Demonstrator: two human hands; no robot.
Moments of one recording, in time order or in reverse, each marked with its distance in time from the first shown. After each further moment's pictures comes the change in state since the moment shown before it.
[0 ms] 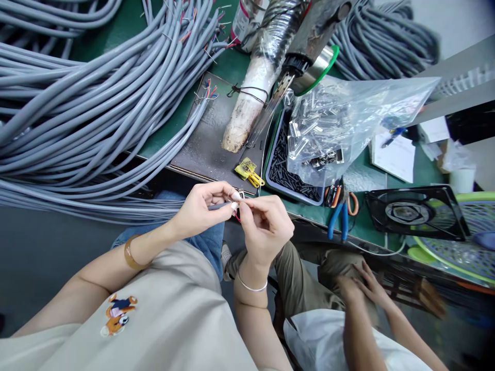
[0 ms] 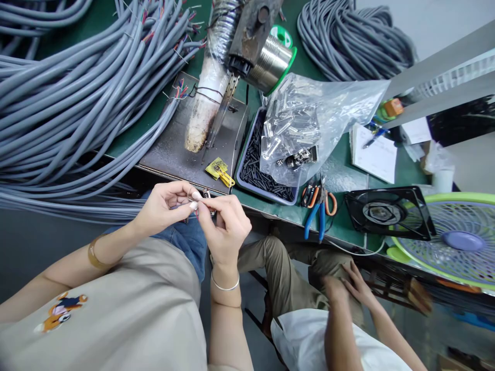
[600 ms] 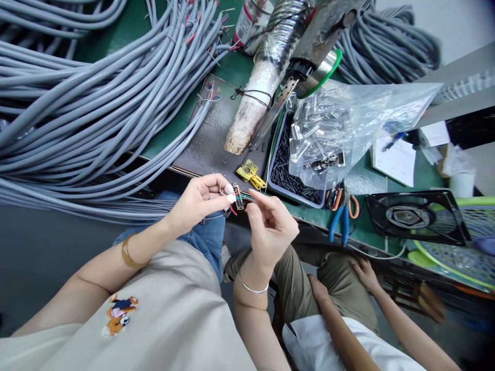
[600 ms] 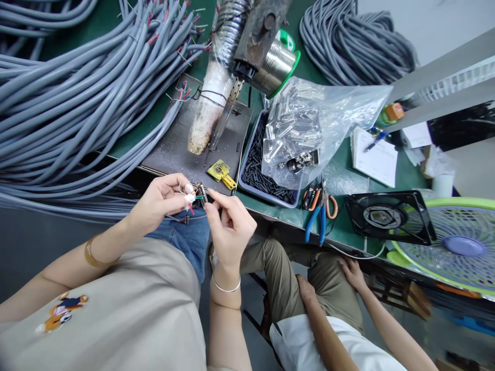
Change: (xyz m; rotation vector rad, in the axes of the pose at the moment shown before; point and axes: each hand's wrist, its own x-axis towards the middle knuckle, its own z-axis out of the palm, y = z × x) left_hand 0.003 0.006 -0.008 -0.147 0.055 -0.119; right_hand 0.003 0.005 -0.004 0.057 -0.051 0.146
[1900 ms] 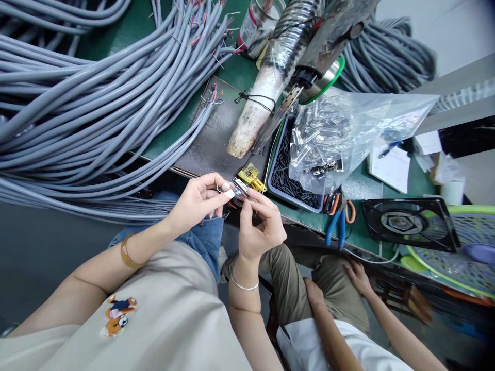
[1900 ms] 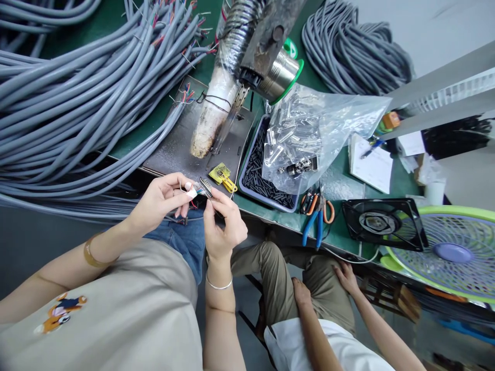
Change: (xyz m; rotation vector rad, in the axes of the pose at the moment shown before) left_hand 0.004 -0.009 -0.009 0.085 0.064 0.066; right_hand -0.008 0.023 0.027 -0.047 0.236 -0.262
